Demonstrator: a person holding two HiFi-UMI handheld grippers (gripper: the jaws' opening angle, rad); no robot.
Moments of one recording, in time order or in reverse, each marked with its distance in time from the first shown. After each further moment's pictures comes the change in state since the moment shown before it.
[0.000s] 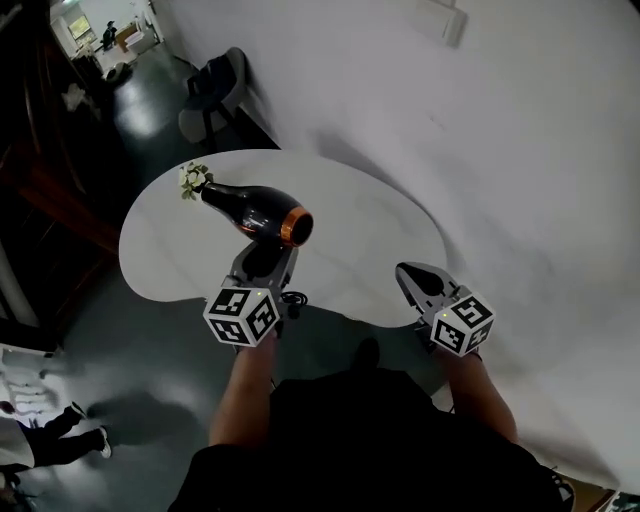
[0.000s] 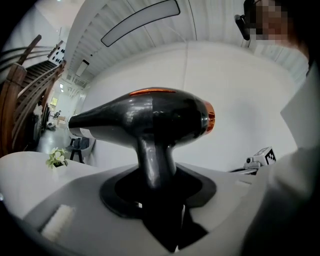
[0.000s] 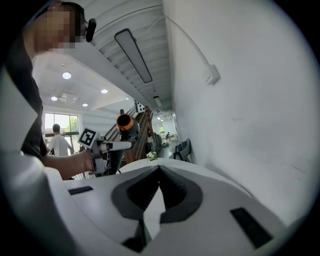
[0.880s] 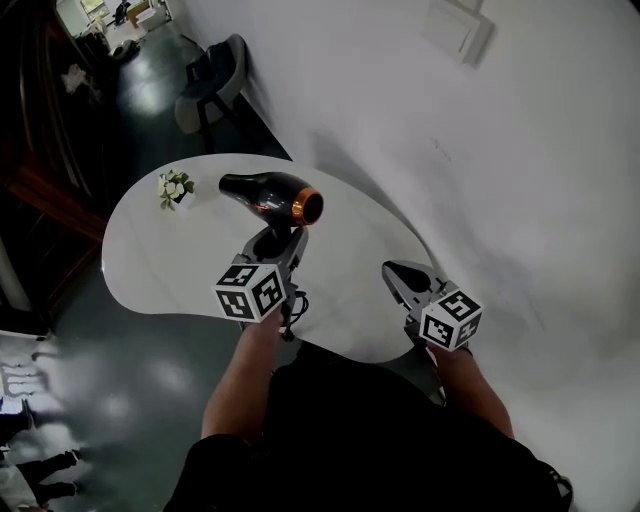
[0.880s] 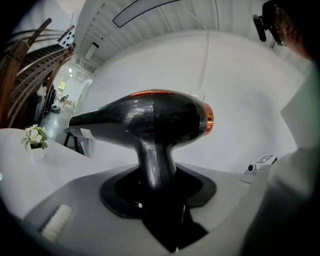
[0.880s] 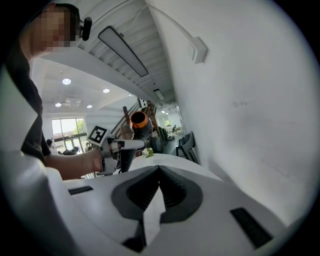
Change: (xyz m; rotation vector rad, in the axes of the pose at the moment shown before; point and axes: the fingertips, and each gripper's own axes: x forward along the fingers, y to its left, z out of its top) left arm 0.151 0.020 -0.019 -0.141 0.088 0.039; right arm 0.065 -0.107 0.005 0.044 0.080 0.114
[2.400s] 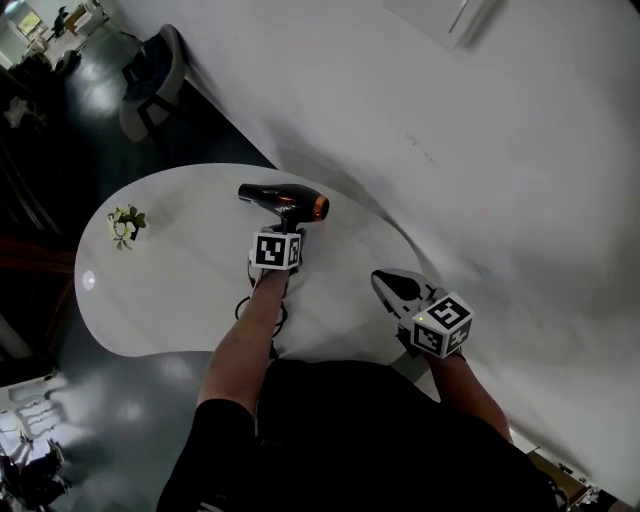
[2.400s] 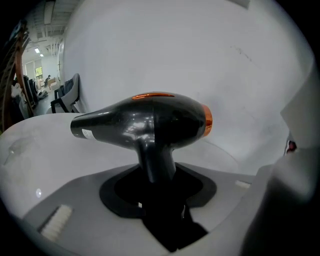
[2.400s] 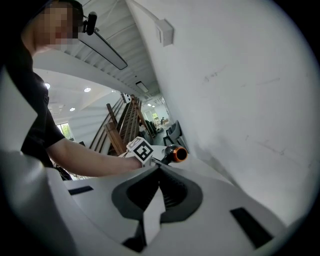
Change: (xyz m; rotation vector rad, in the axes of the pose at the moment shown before) left arm 0.184 0.079 -0.180 0.109 0.689 0.056; right arm 0.012 -0.071 -0.038 0.159 0.103 -0.111
